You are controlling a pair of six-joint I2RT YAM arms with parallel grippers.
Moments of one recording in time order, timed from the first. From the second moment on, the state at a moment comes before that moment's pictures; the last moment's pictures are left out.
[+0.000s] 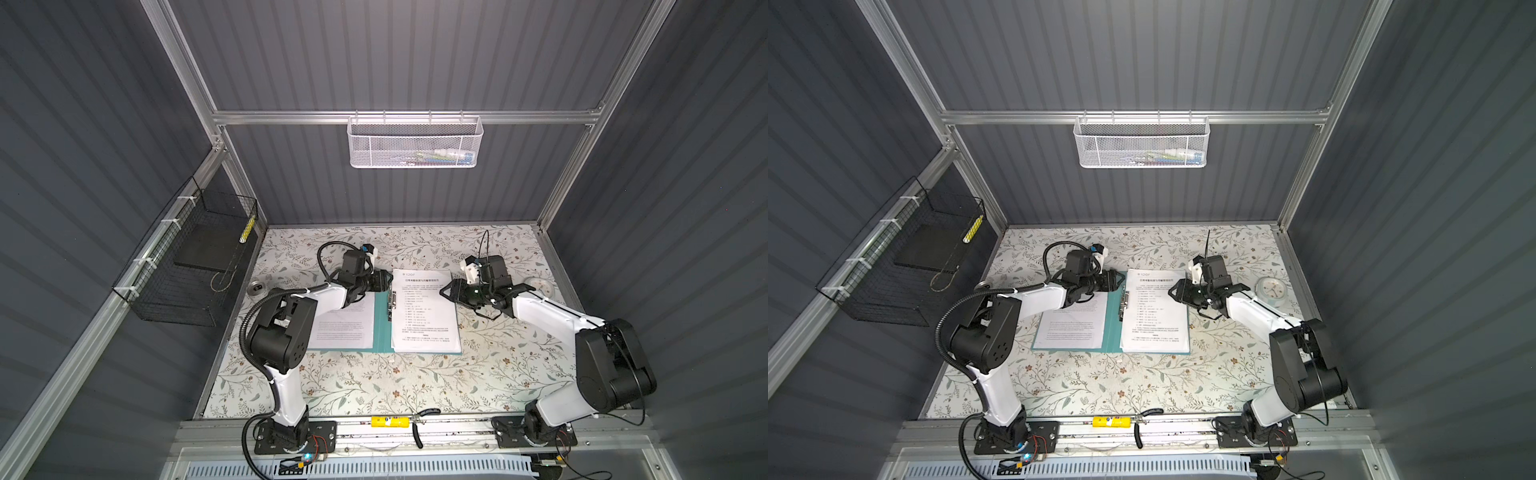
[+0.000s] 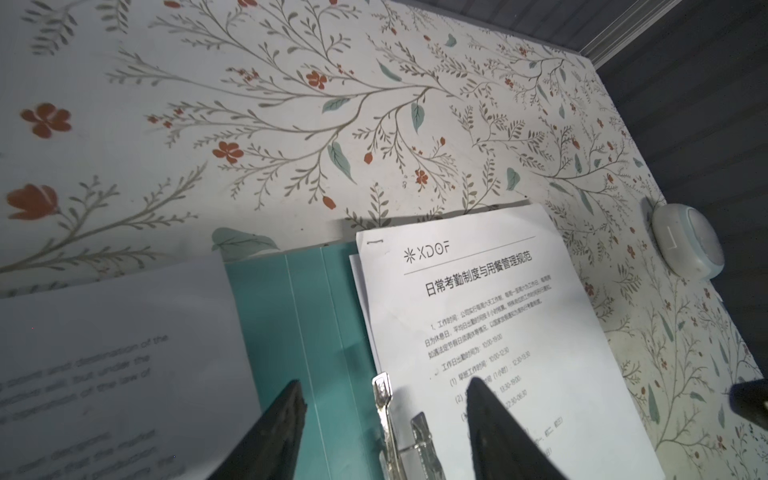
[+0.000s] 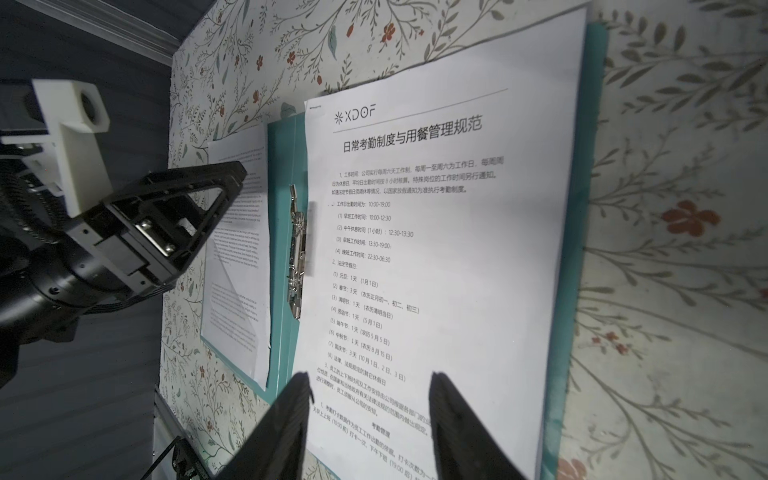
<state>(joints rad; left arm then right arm) -0.42 1.90 1.08 0.14 0.32 -0.32 0.32 1.53 0.90 -0.18 -0.45 0.58</state>
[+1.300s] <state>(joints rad) -0.43 2.05 1.18 0.19 0.47 -0.37 0.32 1.52 0.85 -0.14 -0.48 0.60</state>
